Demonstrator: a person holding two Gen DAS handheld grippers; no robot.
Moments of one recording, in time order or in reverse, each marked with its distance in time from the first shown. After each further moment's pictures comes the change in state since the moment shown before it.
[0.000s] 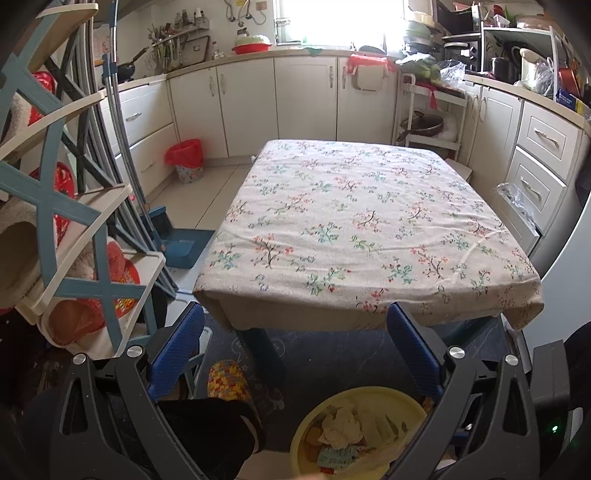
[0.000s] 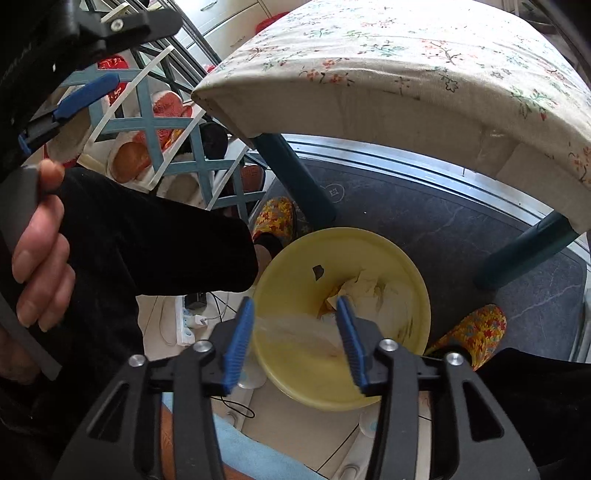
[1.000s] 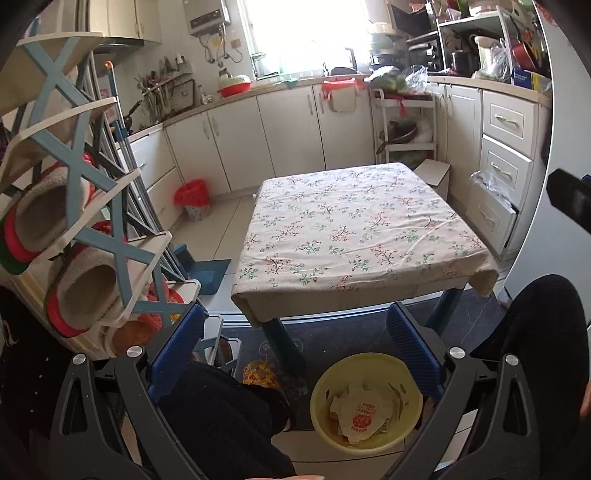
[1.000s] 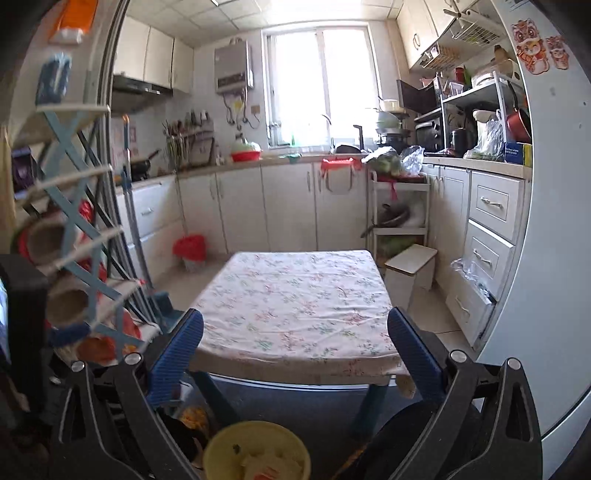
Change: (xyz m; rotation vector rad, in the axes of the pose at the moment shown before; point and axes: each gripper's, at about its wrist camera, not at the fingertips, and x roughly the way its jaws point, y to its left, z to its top) left arm -0.167 -0.026 -0.014 0.157 -0.100 0.040; right arm -0.250 0.084 -0.060 0.039 -0.926 -0.468
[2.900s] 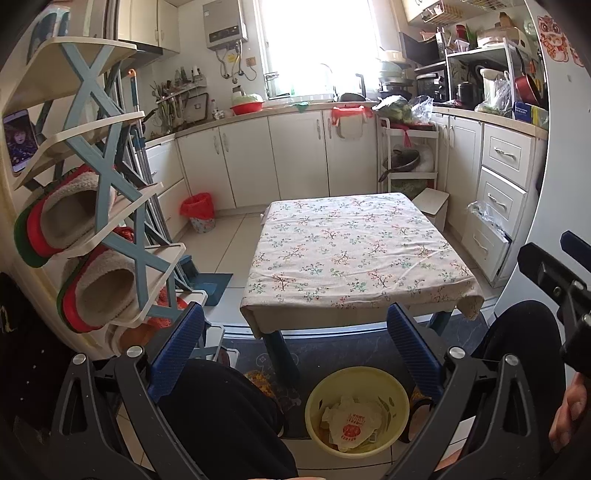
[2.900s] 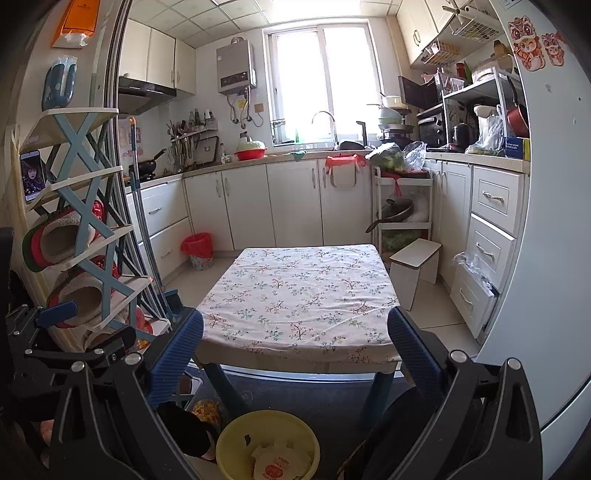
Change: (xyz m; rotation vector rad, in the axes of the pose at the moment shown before) left arm -0.048 0.019 0.006 -0.064 -0.080 -0.004; right arm -0.019 0.006 -0.008 0.005 0.018 0.018
